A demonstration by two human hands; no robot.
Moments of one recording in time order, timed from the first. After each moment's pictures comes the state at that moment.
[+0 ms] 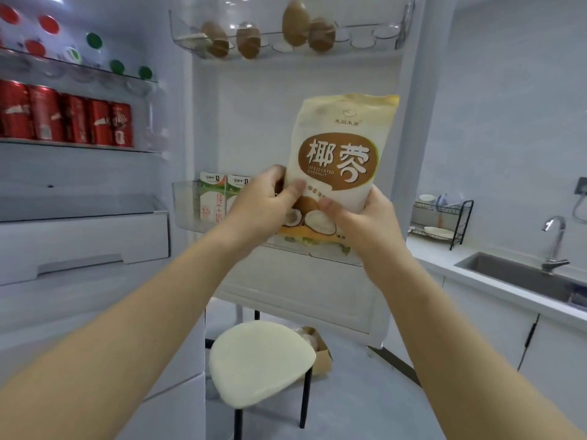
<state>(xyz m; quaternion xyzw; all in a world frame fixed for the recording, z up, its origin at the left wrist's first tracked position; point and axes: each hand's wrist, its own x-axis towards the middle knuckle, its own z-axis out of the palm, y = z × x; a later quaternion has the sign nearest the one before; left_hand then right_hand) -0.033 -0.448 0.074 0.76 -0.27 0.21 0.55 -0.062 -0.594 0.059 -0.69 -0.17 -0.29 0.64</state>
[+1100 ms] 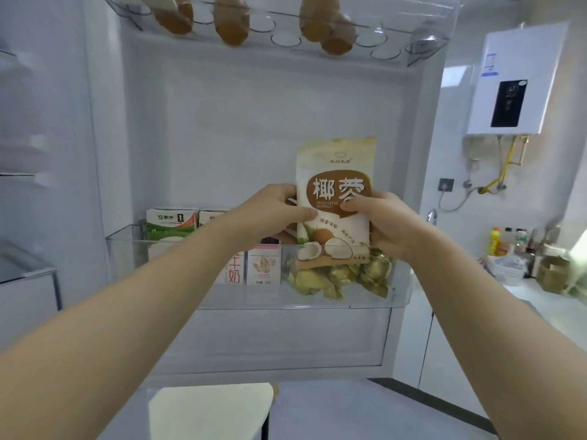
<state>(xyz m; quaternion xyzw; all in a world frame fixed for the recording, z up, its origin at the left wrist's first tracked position) 0.144 -0.433 0.112 0.72 -0.42 -0.09 0.54 0.050 -0.585 0.111 -0.72 0.09 -0.25 0.64</state>
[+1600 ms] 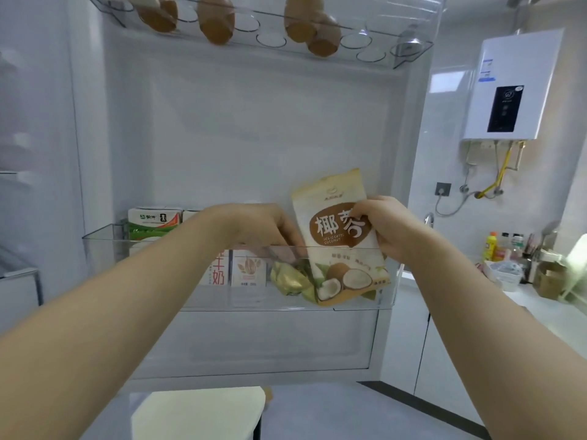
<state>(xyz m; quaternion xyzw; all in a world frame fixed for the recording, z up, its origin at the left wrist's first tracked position) 0.152 -0.442 0.114 0.82 -0.44 -0.19 0.30 0.046 -0.610 0.112 -0.75 0.16 -0.25 0.59</state>
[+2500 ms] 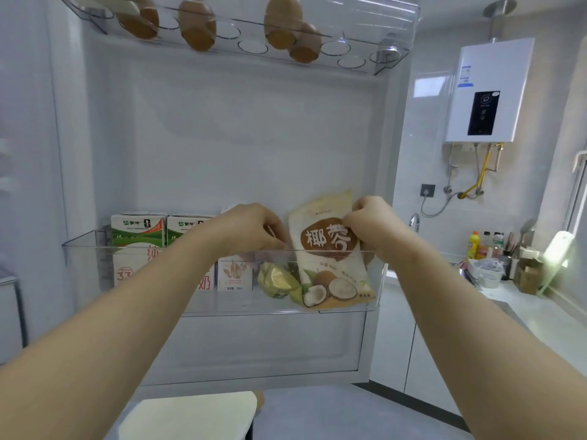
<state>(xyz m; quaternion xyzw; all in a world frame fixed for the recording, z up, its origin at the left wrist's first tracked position) 0.146 -0.444 0.105 0.84 -0.44 -0.01 0.31 0.039 -0.606 0.113 -0.84 0.26 -0.31 0.36</state>
